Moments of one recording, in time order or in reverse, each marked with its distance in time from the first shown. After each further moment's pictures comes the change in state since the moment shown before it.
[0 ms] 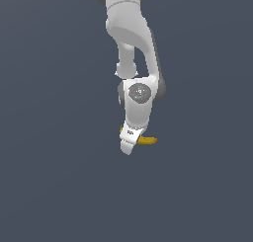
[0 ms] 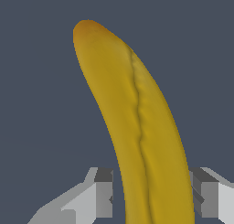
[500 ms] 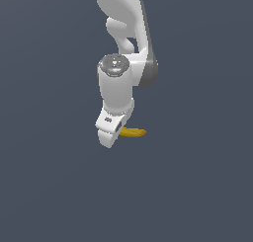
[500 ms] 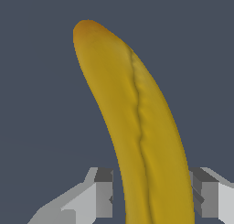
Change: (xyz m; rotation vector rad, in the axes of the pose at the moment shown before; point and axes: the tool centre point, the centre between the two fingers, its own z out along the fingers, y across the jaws) arm -0.053 0.043 -0.097 0.000 0.002 0.000
